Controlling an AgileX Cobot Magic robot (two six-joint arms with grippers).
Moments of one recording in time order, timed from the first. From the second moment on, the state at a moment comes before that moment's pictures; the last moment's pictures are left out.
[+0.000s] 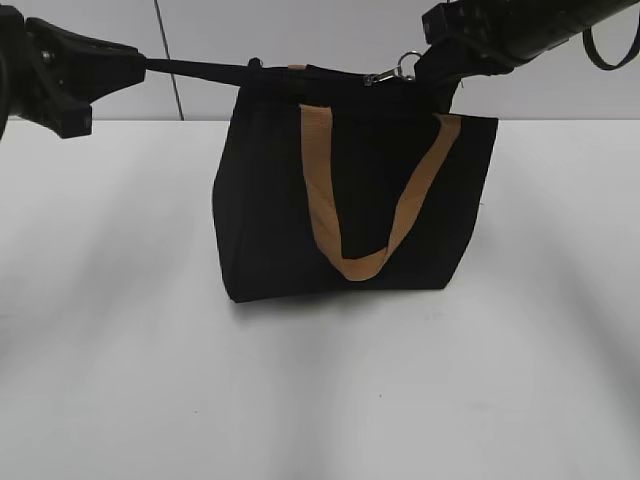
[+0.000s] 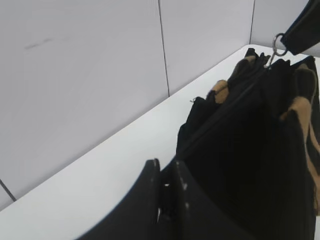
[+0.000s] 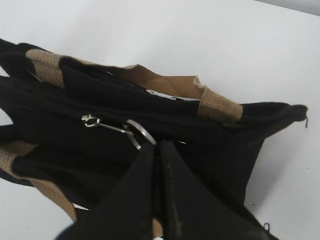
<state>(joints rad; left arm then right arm) -0.11 1.40 -0.79 1.30 -0.64 -0.79 0.21 1.69 -1.34 0.64 0.65 -0.55</state>
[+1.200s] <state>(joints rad) -0.11 1.37 -0.79 1.29 -0.59 -0.79 0.13 1.69 -1.34 0.59 0.67 -0.55</state>
